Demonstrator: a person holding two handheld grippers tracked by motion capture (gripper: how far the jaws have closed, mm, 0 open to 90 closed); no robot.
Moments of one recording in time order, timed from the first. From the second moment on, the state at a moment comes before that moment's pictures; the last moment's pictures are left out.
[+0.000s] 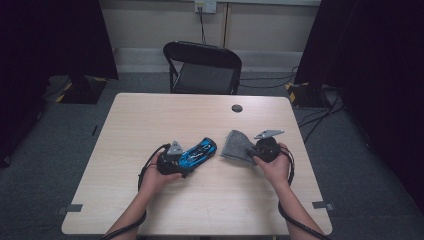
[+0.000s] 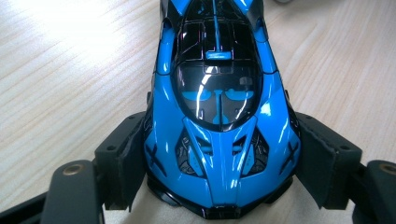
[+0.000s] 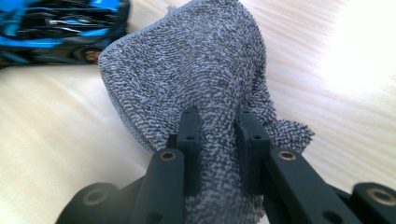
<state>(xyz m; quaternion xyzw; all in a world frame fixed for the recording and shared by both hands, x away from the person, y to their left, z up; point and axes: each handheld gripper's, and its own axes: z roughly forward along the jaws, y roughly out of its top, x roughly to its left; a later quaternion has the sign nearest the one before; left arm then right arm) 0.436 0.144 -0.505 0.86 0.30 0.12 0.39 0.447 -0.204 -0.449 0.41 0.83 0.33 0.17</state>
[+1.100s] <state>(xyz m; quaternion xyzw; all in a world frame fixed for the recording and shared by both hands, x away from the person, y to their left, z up) 0.439 0.137 -0.467 0.85 0.28 0.13 0.42 0.380 -0.189 -0.465 0.32 0.87 0.37 0.09</state>
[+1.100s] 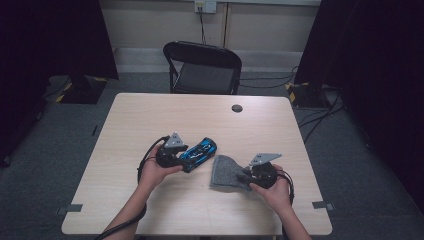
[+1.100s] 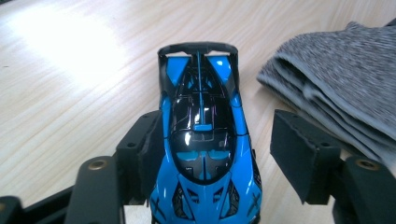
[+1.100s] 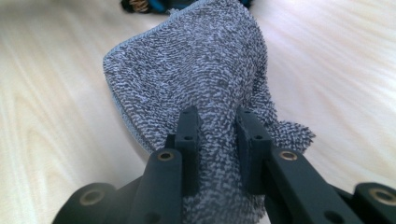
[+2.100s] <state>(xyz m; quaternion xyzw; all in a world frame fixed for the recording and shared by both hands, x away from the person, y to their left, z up) 0.460 0.119 -0.482 0.85 0.30 0.12 0.41 0.367 -0.110 -0.467 0.18 0.91 0.37 0.04</state>
